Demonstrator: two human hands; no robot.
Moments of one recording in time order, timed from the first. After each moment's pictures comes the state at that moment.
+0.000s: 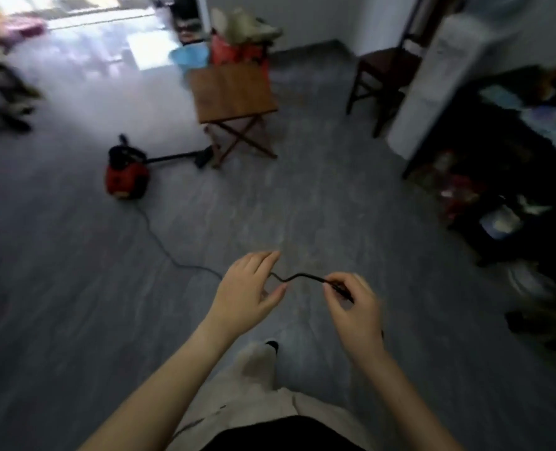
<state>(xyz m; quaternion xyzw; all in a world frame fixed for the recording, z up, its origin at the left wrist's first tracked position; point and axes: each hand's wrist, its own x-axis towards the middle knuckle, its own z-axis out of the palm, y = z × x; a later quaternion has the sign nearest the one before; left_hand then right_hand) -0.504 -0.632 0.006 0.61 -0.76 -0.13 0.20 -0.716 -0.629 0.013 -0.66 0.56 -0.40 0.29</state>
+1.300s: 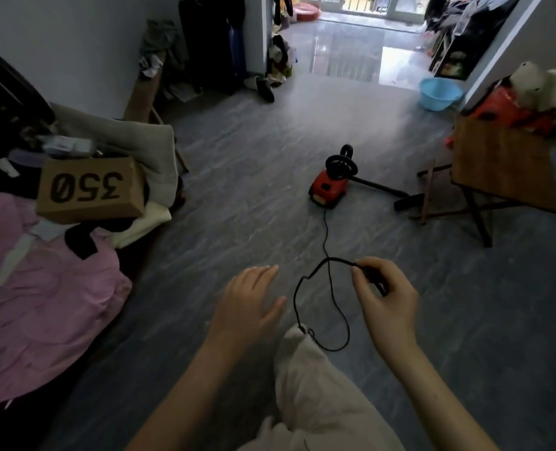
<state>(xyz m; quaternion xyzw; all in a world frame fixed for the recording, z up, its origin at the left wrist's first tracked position) 0.086 -0.482 -0.002 0.85 -0.47 -0.08 0.24 -0.070 -0.650 0.041 -0.75 0.35 -0.34 0.44</state>
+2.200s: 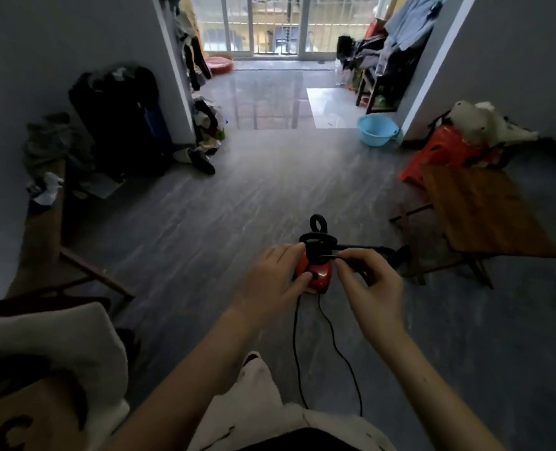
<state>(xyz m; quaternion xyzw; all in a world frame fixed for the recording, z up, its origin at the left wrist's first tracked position) 0.548 -0.891 0.043 0.71 -0.63 -0.12 0.28 0.379 -0.953 0.063 -0.69 0.40 -0.44 0.41</state>
